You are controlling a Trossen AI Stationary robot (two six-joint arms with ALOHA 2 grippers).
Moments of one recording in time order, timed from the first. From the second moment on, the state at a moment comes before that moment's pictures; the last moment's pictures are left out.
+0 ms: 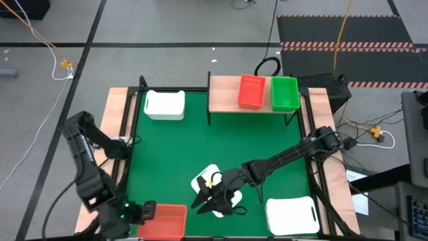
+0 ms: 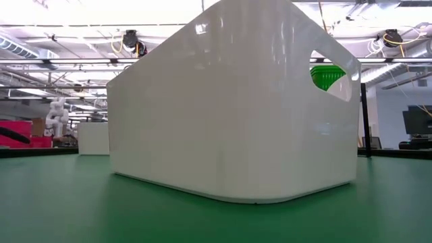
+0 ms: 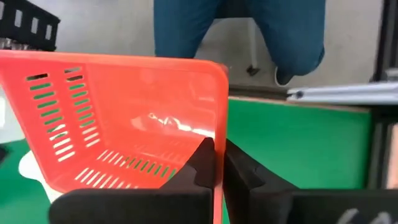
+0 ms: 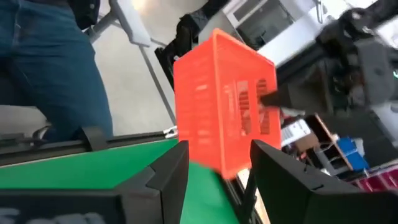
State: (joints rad) left arm -0.99 1.50 1.53 -1.08 -0.03 0.52; right arm 0.38 1.90 1.37 0.35 -0.24 -0.85
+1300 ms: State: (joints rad) left arm -0.66 1.50 1.53 -1.04 0.06 0.14; right arm 0.28 1.89 1.40 0.18 -0.64 -0.41
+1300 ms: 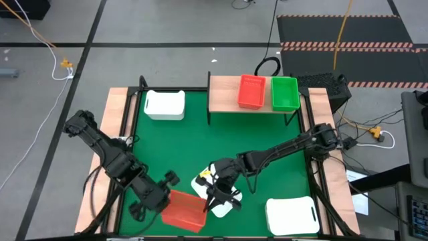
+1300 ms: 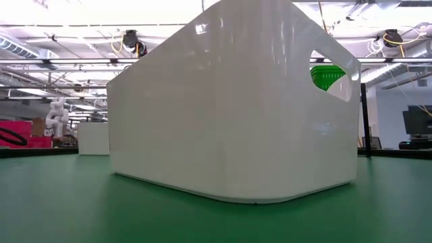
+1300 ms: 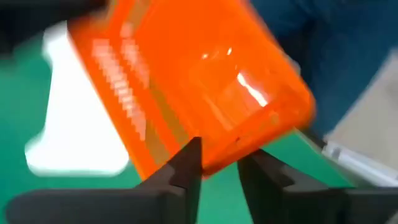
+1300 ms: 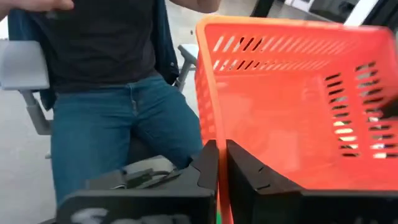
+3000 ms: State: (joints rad) left arm -0.03 1.02 0.52 -0.17 -0.22 0.05; right arm -0.30 1.53 1.67 -1.26 0.30 -0.12
